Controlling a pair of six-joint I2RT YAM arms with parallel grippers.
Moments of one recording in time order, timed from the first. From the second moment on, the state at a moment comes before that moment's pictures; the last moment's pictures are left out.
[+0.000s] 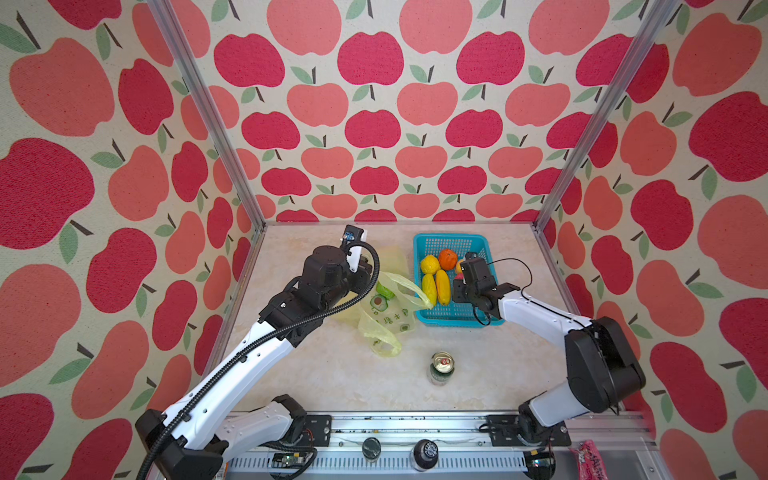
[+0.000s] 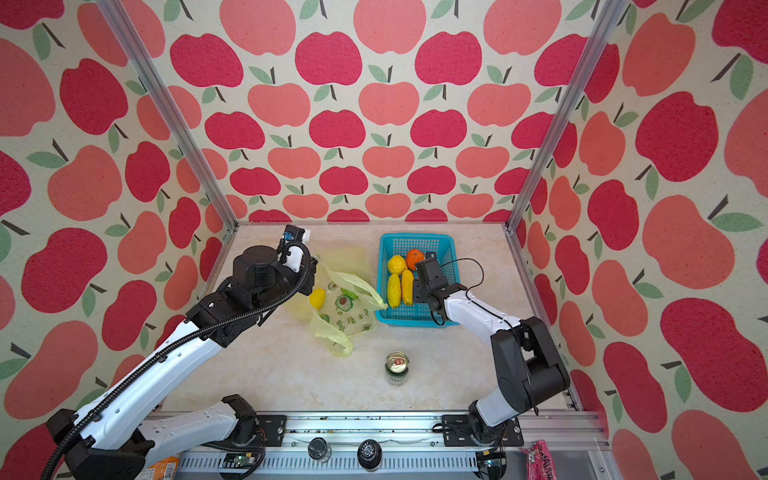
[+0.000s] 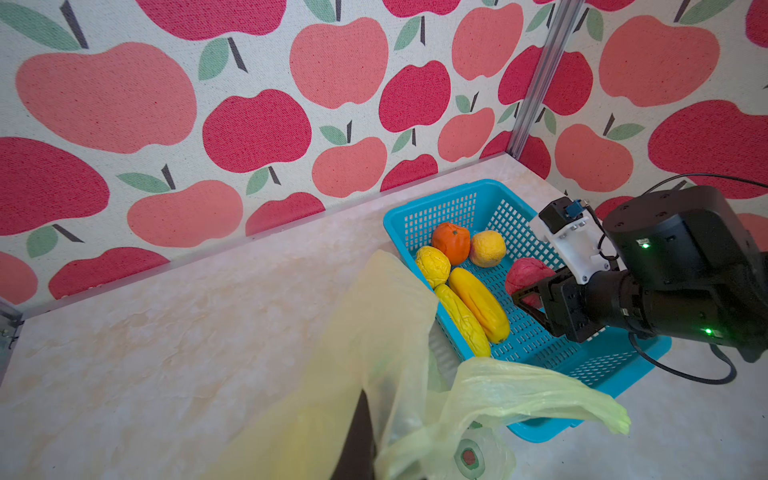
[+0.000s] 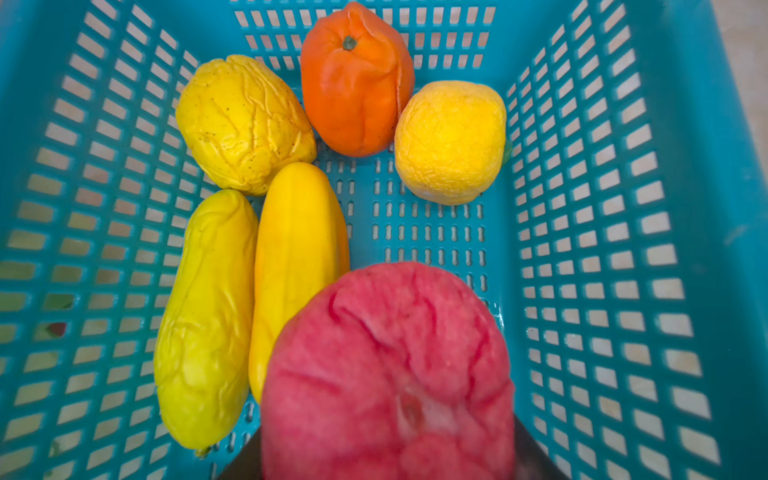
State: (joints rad) left arm -0.65 1.08 1.17 -0.45 -0.15 -0.05; right arm 0.50 1.57 0.94 -0.27 0.22 0.34
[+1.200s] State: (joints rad) left arm -0.65 1.13 1.17 -0.45 -0.16 -0.05; right arm 1.05 0.88 0.76 0.02 0.41 0.07
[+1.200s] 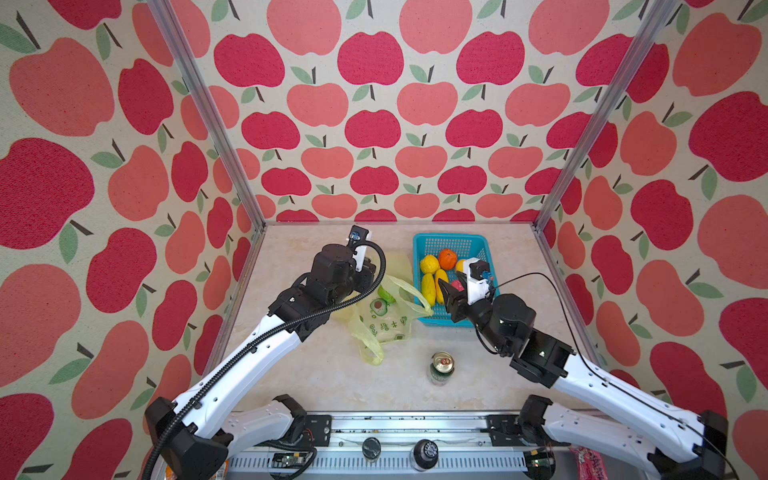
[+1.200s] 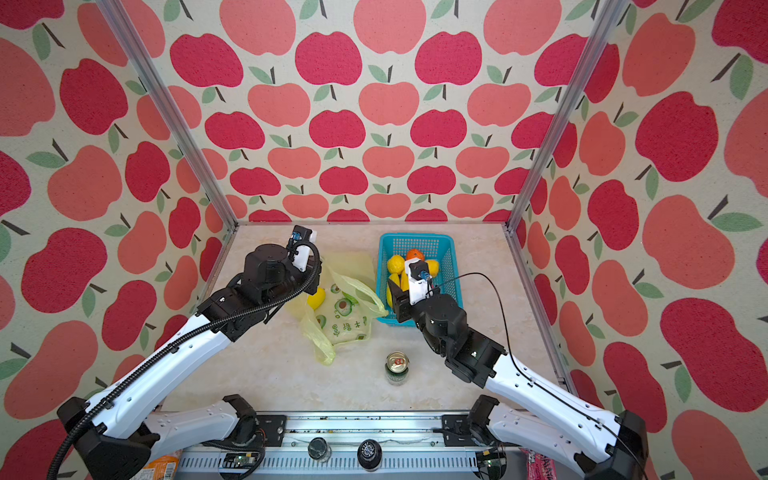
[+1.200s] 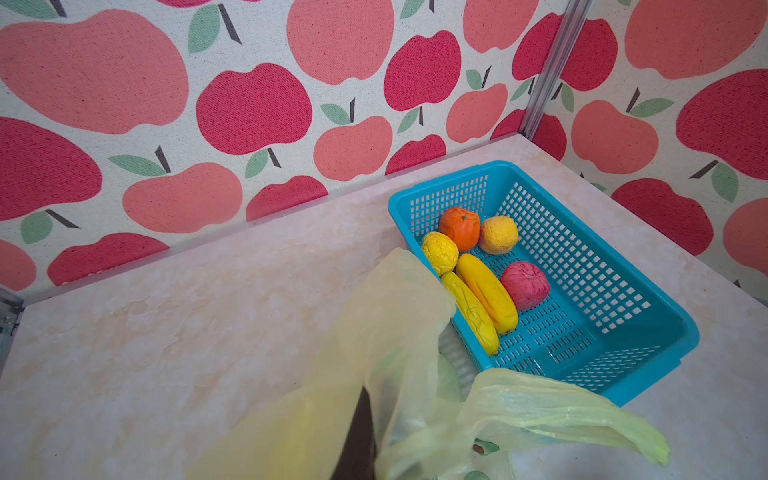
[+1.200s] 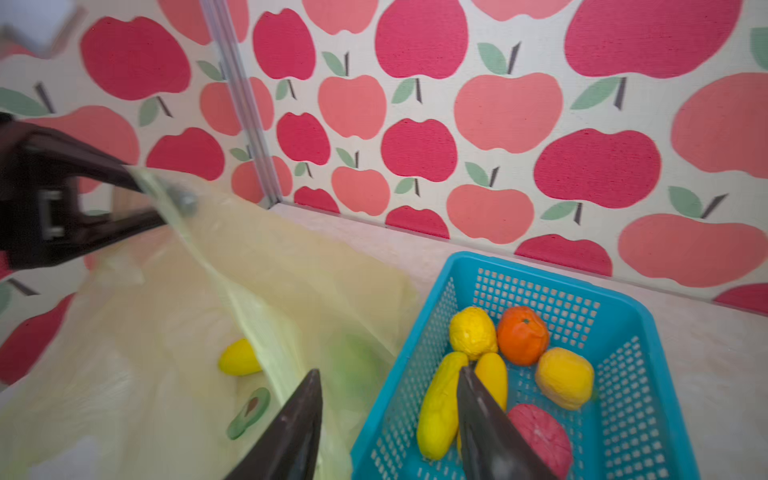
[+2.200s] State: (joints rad) left arm -0.66 1.12 1.17 -0.45 -0.16 -0.05; right arm 1.17 1.62 1.11 -0.02 0.30 0.01
